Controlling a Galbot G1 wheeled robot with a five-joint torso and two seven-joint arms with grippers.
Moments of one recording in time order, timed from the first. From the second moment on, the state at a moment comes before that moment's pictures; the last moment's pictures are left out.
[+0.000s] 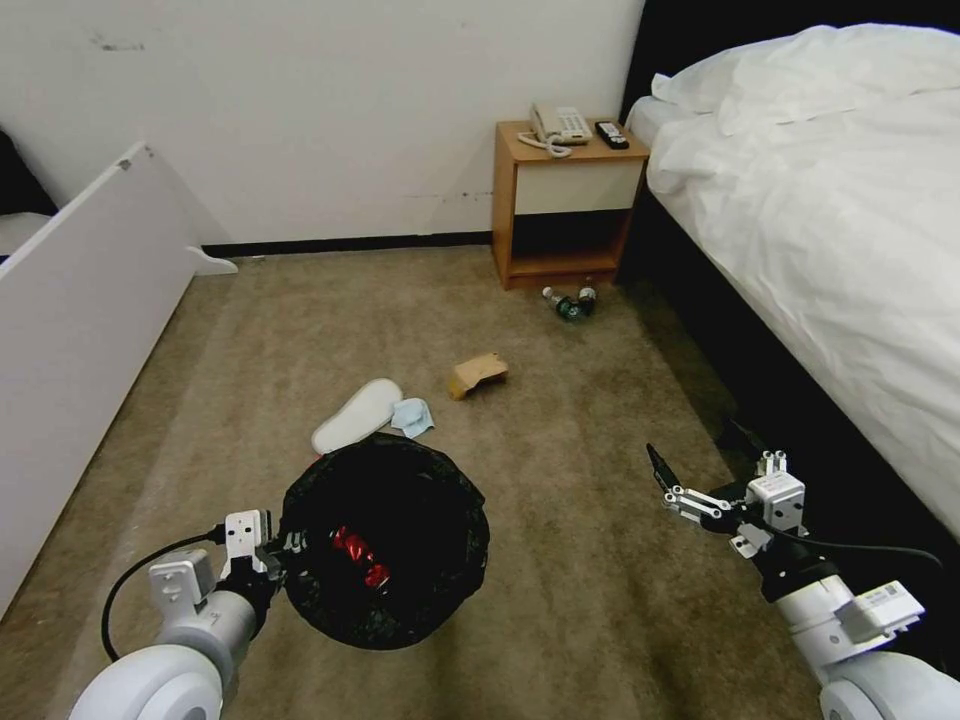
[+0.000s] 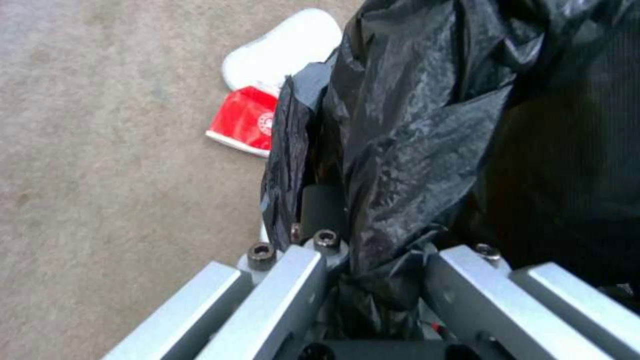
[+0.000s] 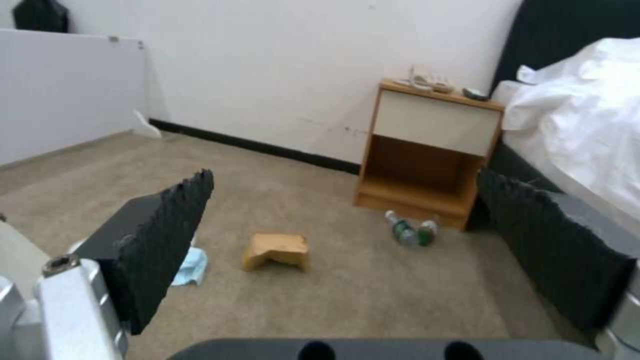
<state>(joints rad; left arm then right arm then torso) 1.66 -1.18 -0.64 -2.33 -0.74 0.62 -0.30 -1.73 1.15 0.75 2.25 0.32 0.09 -0.20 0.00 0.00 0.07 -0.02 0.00</state>
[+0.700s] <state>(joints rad) 1.65 -1.18 -0.65 -2.32 -0.73 0.62 -0.29 -1.71 1.14 0.74 2.23 0.34 0.09 -0.20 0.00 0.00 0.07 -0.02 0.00</state>
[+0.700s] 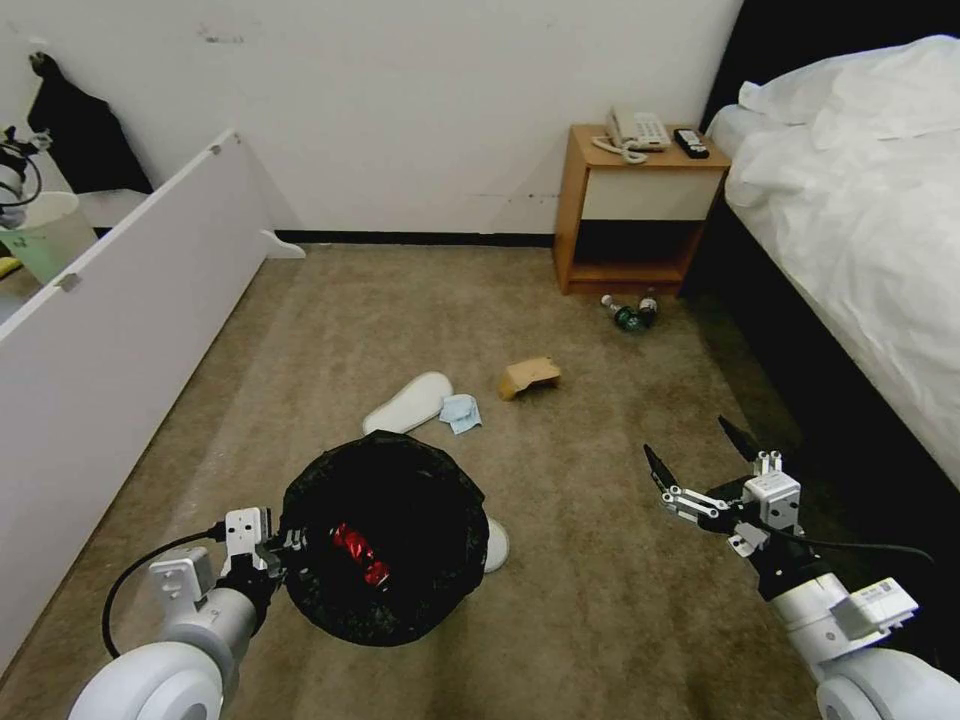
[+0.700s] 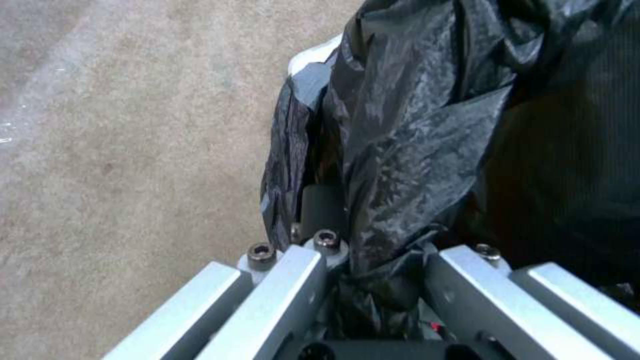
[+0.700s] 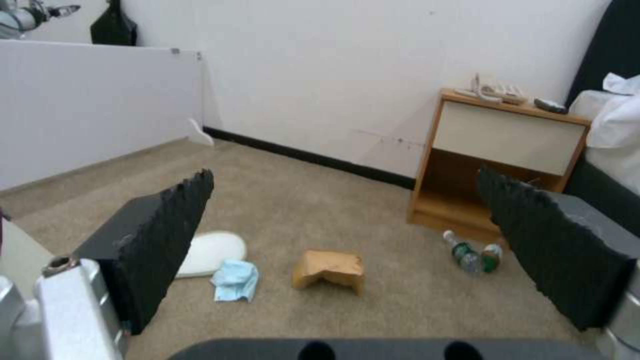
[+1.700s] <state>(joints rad) 1.64 -1.19 -0.68 -2.31 -0.73 0.61 -0.30 -1.68 1.15 0.72 2.21 0.35 0.06 -0.22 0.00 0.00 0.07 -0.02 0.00</state>
